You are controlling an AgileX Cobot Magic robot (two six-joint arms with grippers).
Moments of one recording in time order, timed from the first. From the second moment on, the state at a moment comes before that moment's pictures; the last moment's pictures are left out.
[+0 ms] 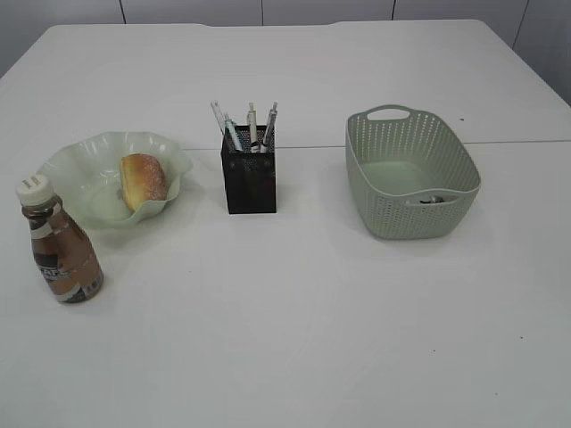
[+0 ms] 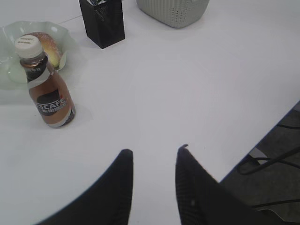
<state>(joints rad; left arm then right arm) -0.76 0.01 -0.53 0.07 1.09 -0.11 -0.04 -0.02 -0.50 0.26 1.20 -0.35</state>
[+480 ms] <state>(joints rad) -0.74 0.01 -0.53 0.07 1.09 -0.11 -0.04 -0.02 -0.50 0.24 1.18 -0.31</state>
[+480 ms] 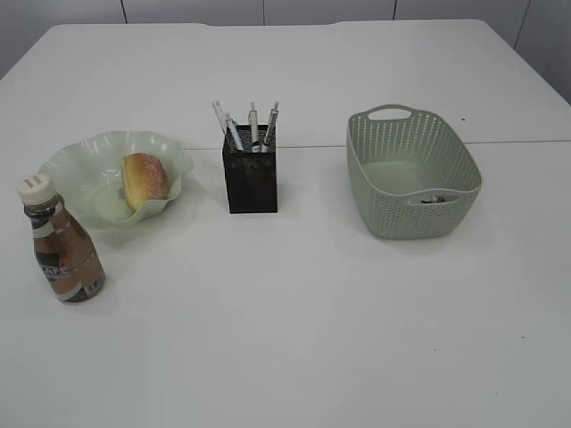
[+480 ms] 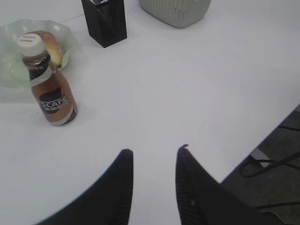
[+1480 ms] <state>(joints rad) -0.28 0.01 -0.53 0.07 1.09 -0.11 -0.09 -0.02 -0.50 0.25 1.18 -0.31</state>
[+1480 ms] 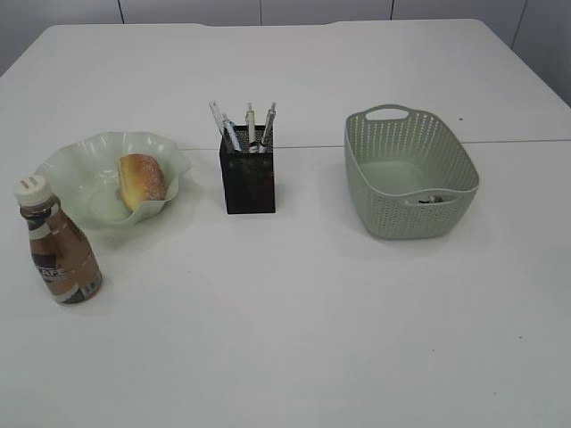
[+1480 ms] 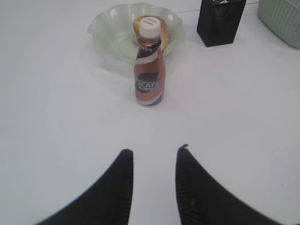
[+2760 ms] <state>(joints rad) -0.16 0.01 -0.53 0.07 1.09 -0.10 -0.14 -0.02 -0.50 0.24 1.17 -0.31</state>
